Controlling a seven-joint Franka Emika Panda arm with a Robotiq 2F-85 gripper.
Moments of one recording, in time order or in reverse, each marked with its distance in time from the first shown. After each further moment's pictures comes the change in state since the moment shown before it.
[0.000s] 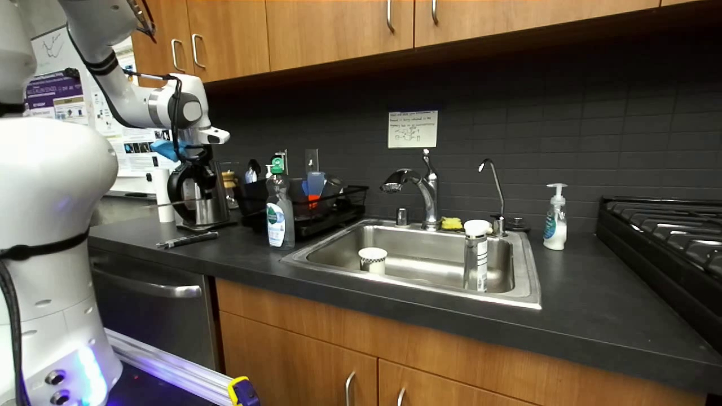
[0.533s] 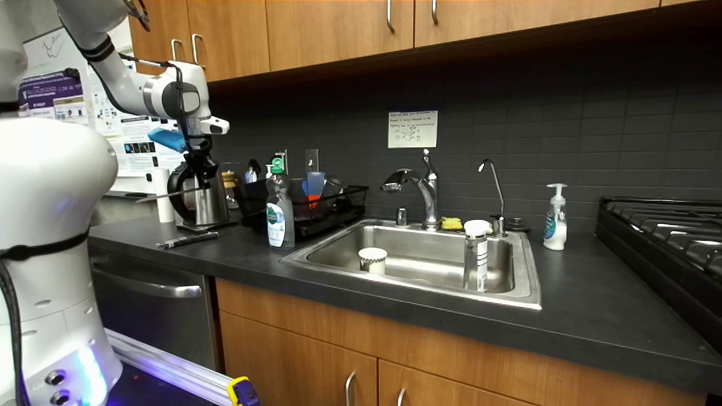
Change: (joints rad) arm -0.005 -0.070 -0.002 -0.004 0.116 -0.021 -0.236
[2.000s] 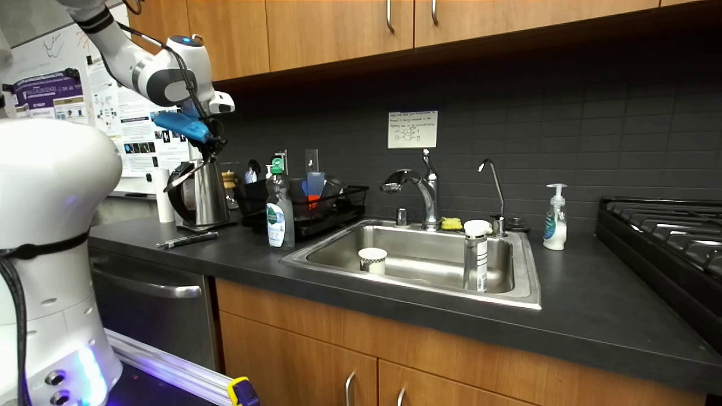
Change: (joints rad) arm 0.103 -0.138 -0.118 -0.054 0.355 0.171 -0.643
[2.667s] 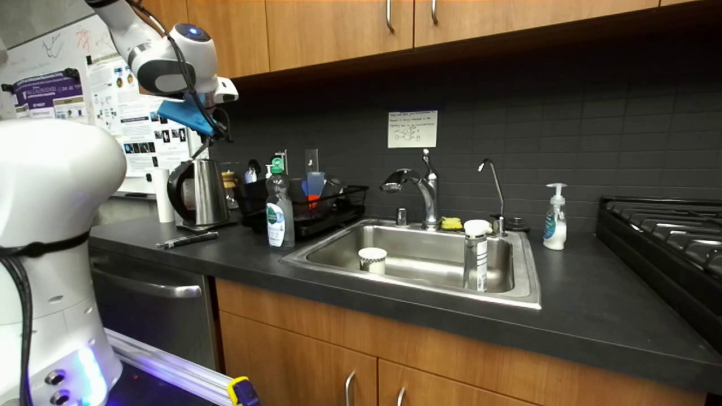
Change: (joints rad) arm 0.124 -0.080 -0.131 0.000 0.306 0.018 -0.383
